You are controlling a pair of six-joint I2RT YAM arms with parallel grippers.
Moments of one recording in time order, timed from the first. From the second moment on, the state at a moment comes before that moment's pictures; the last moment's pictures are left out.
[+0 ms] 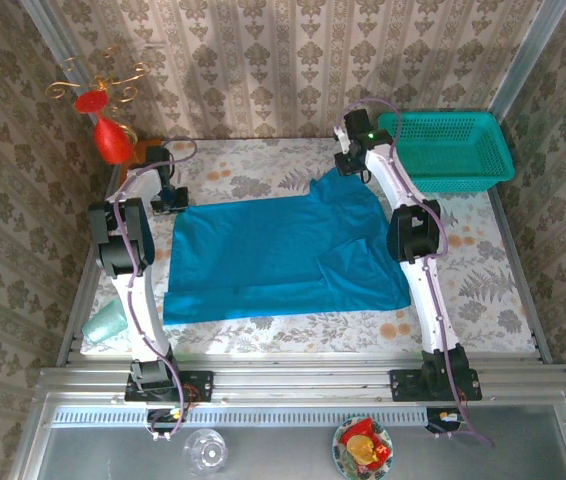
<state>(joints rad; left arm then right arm) 0.03 2.23 1.74 -0.77 0.03 -0.06 0.19 2.68 2.65 -0.99 0.04 -0.11</state>
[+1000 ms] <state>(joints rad) 0.03 2.23 1.74 -0.77 0.03 -0.05 0.16 2.73 2.62 -1.09 0.15 -0.05</state>
